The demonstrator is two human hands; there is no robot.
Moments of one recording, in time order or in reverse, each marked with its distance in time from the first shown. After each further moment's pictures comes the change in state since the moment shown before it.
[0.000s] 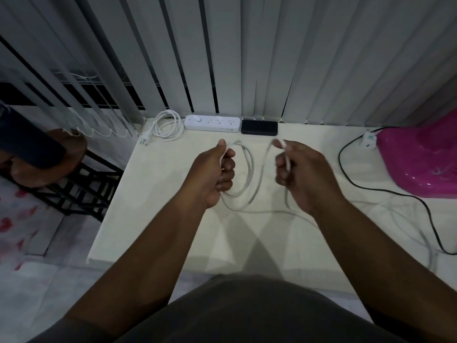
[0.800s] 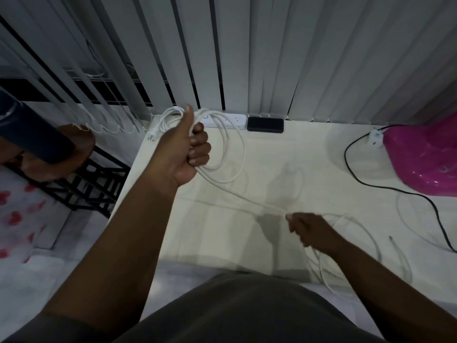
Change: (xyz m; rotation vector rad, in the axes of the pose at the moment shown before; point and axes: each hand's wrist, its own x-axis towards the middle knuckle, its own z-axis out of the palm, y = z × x) left_hand -0.008 0.051 -0.044 -0.168 -0.125 0.101; right_hand -0.029 0.114 -0.112 -1.020 -0.172 0.140
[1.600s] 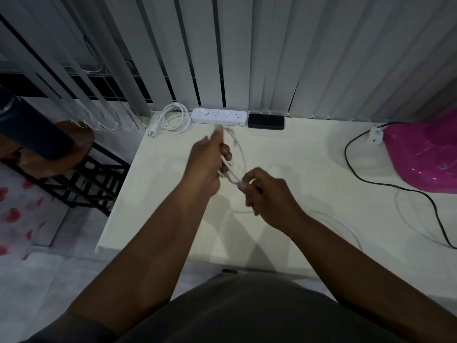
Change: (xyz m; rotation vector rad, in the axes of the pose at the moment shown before) left_hand -0.004 -0.048 0.026 0.184 0.342 0.086; right_hand -0.004 -0.142 0.037 0.176 0.127 -0.397
